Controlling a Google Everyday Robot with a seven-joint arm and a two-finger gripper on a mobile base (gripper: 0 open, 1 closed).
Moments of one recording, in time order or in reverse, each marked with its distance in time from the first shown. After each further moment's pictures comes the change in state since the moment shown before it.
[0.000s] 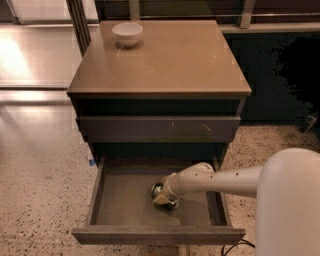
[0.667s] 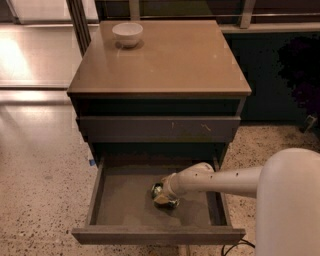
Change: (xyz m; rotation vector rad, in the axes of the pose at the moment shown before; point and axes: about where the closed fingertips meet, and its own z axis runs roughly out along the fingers) arm 0.000 0.000 0.000 0.000 0.000 0.000
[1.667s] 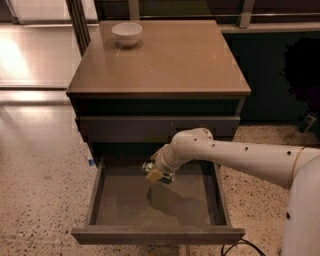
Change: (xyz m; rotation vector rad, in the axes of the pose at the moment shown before) arm -0.107 -0.020 -0.104 -0.038 -0.016 -0.108
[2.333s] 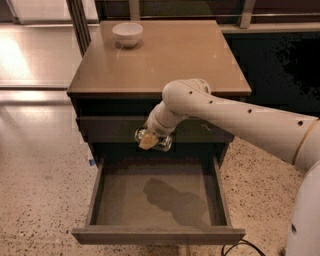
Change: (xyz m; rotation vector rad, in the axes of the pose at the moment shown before) arm -0.099 -0.046 -0.104 0.024 0.039 -0.075
